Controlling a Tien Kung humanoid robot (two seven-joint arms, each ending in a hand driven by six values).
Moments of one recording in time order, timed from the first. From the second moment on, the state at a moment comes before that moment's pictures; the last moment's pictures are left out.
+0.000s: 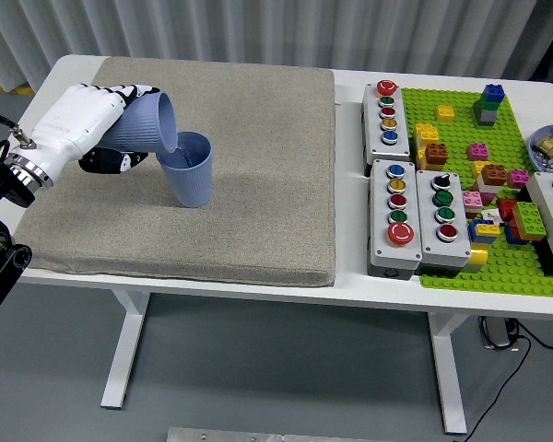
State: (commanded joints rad) left arm -0.33 0.48 -1.30 -1.48 2.27 -0.08 -0.08; right arm 0.21 -0.09 0.92 0.18 -0.37 0.22 -0.31
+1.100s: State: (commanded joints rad) left arm -0.36 0.52 -1.23 -1.47 2.27 -0.07 -0.05; right arm 0.20 -0.09 0.92 0.18 -0.37 0.22 -0.31
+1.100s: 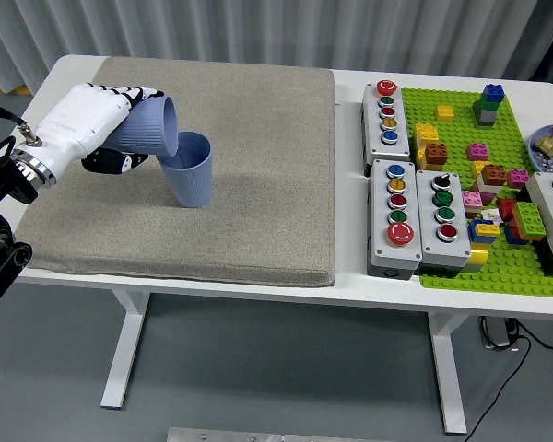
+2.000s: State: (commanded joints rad) left arm -0.36 0.51 -1.27 -1.44 2.27 -0.04 -0.09; right arm 0.20 -0.09 0.92 0.18 -0.37 0.22 -0.31
